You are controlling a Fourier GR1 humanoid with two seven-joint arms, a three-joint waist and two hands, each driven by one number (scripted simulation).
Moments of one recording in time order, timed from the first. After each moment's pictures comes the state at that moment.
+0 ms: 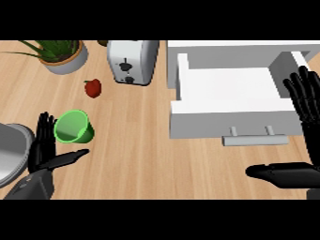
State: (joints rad) left arm -0.48 0.28 0.40 -0.16 0.11 -0.14 -1.01; right arm -0.08 -0.13 -0.09 -1.96 0.00 0.17 -0.02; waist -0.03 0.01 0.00
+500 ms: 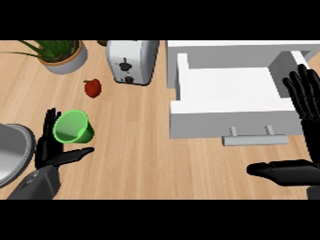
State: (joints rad) left arm -0.50 0.25 0.40 -0.18 0.12 -0.21 -1.00; right arm -0.09 -0.14 -0.10 -1.94 -0.01 0.18 -0.01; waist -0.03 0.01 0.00
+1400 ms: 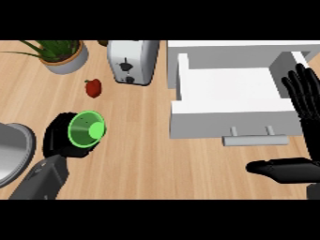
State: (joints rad) left arm -0.53 0.20 0.39 -0.26 0.15 -0.36 -0.97; right arm -0.10 -0.14 -0.10 -1.93 0.00 0.18 0.00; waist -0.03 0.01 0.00
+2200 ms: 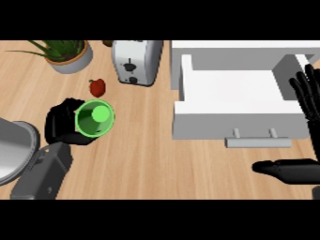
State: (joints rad) left arm -0.54 0.17 0.35 -0.46 0.17 -0.35 -0.96; right arm -0.08 -0.15 -0.13 -1.94 -0.02 0.18 0.00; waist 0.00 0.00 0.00
